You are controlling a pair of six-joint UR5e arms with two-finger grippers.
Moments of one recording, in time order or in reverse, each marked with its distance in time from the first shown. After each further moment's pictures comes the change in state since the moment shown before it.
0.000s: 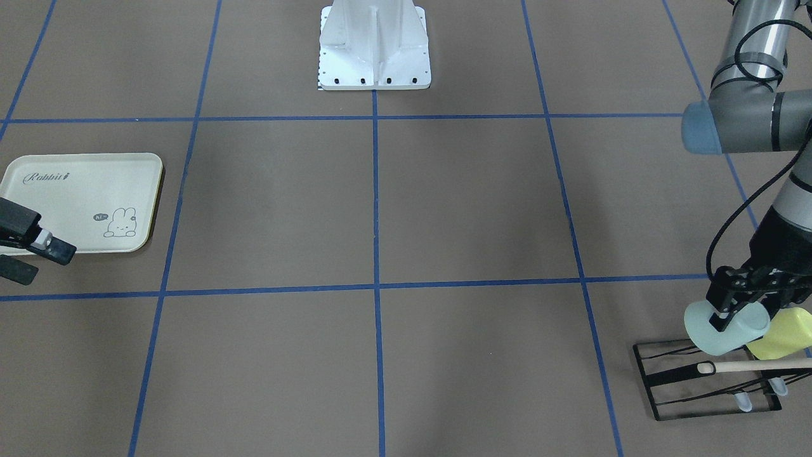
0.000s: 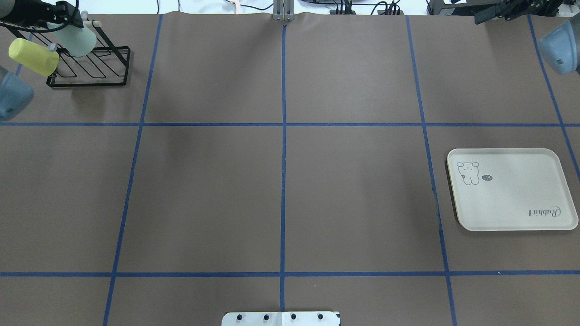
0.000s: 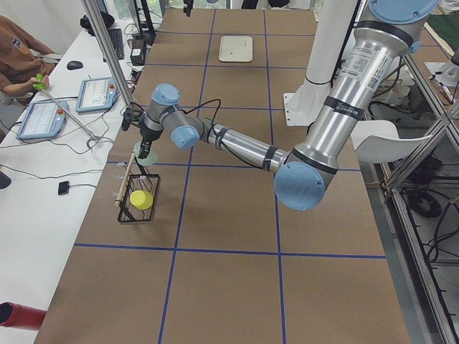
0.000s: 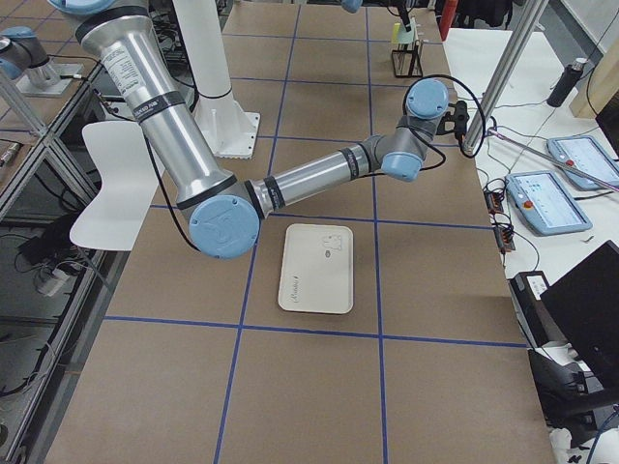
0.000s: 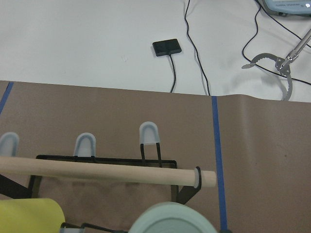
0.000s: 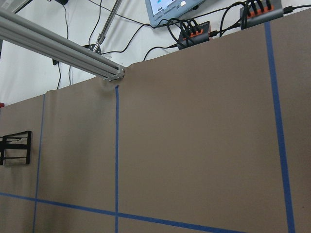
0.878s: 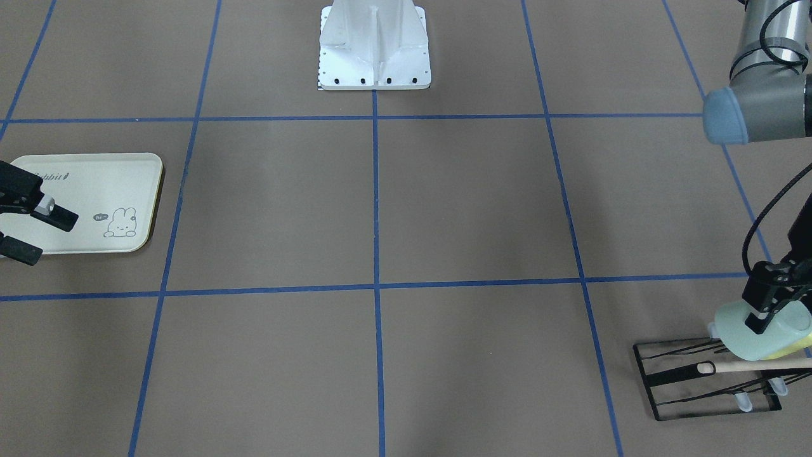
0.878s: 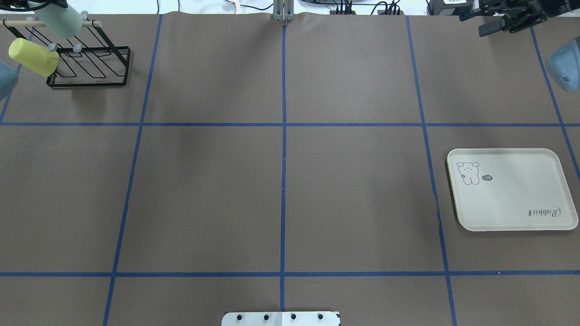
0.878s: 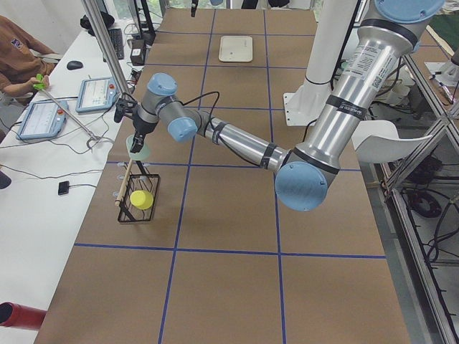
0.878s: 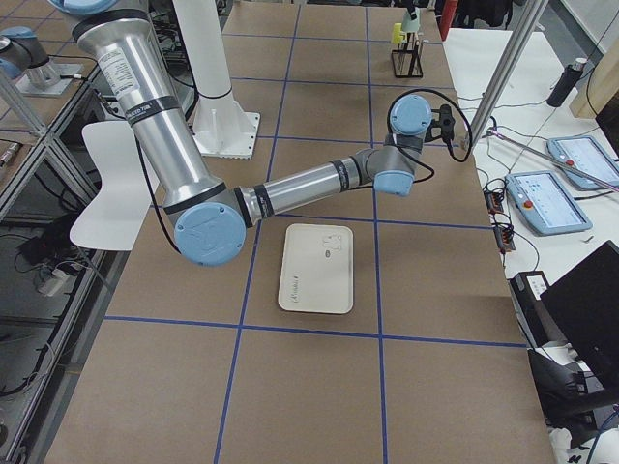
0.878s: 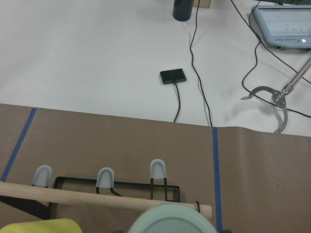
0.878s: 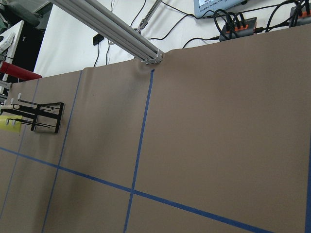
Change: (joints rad) left arm -0.044 -0.012 -0.035 0.037 0.001 0.000; right arm -0.014 -0.092 -0.004 0.247 0.002 -0.002
